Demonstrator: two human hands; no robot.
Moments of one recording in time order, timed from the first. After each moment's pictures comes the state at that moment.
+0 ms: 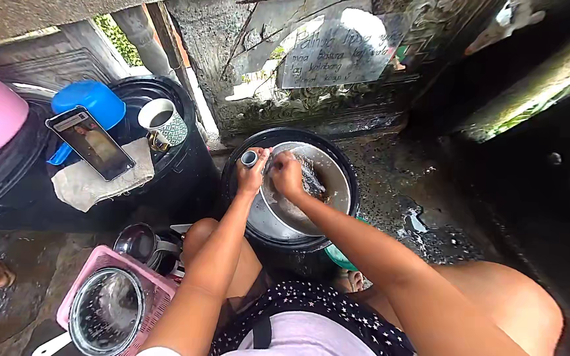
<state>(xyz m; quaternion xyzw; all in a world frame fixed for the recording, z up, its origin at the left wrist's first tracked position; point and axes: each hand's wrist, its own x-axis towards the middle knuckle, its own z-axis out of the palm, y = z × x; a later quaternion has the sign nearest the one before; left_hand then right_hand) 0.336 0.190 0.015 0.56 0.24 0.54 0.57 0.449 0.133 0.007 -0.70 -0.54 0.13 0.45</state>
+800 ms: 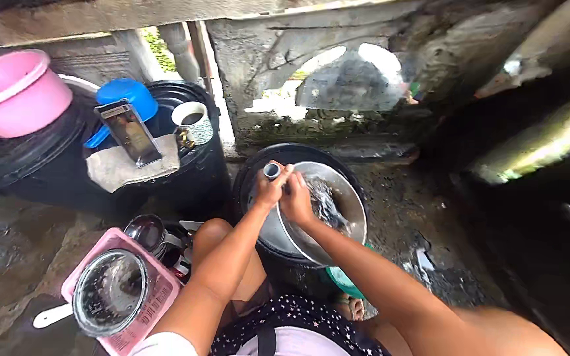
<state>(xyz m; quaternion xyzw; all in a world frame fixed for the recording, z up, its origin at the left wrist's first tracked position) 0.335 0.163 0.025 0.57 0.22 0.56 0.56 0.439 0.112 -0.002 -0.67 -0.60 0.07 0.43</state>
